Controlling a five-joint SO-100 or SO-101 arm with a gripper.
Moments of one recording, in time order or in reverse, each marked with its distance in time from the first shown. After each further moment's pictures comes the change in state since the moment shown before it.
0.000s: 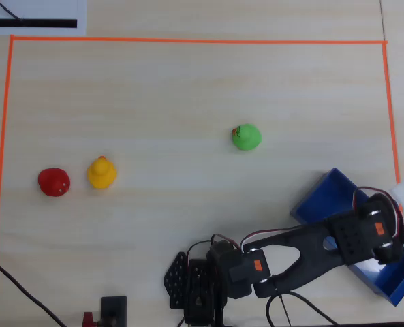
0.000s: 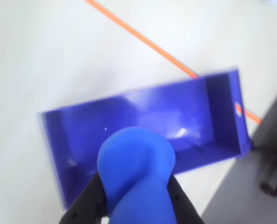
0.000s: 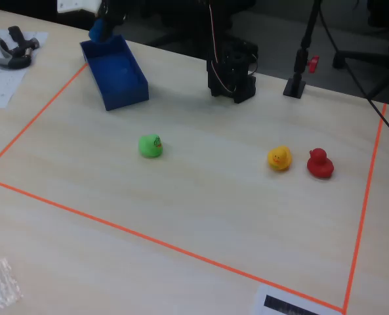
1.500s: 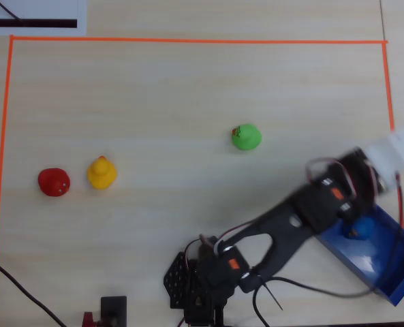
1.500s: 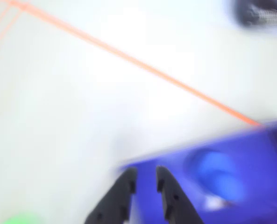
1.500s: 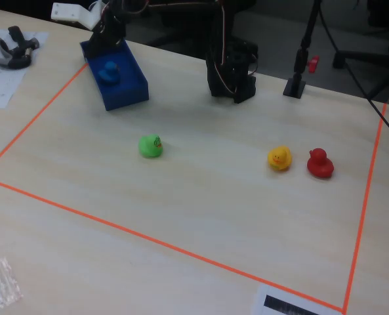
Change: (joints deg) arm -20.4 12.0 20.8 -25.2 19.1
